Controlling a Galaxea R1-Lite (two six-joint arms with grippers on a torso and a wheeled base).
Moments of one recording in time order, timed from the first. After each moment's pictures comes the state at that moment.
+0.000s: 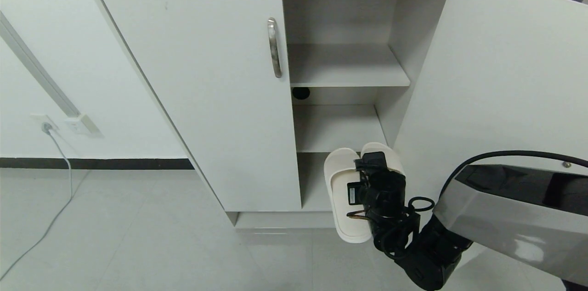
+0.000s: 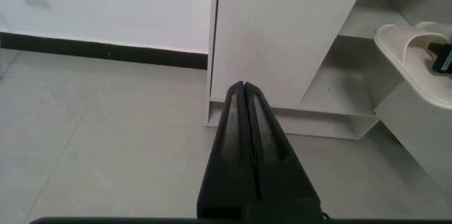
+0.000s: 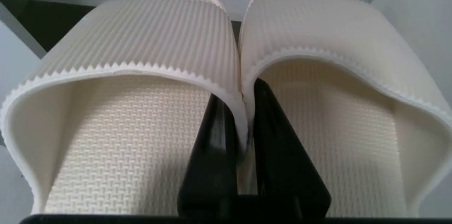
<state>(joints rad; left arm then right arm) 0.00 0.00 0.00 0.00 0.08 -0.10 0.69 2.31 -0.93 -1.30 -0.71 0.00</state>
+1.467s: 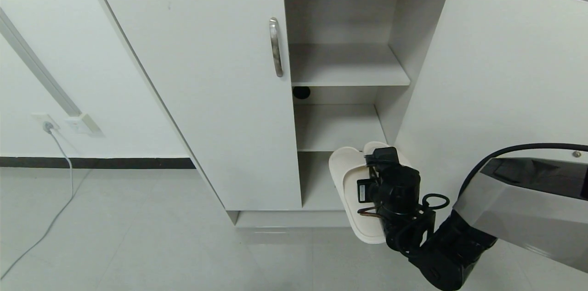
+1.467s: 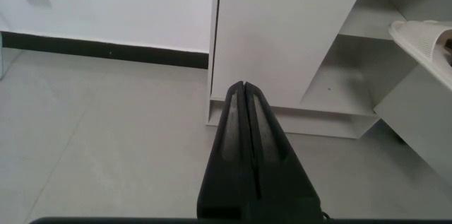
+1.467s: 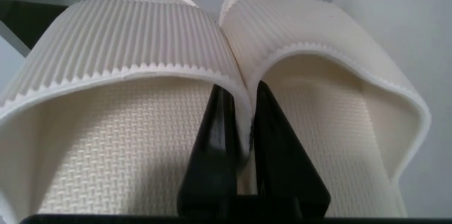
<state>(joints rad) 0.00 0.00 0.00 0.00 0.08 -0.10 0.67 2.23 -0.85 -1.28 -0.72 0.00</state>
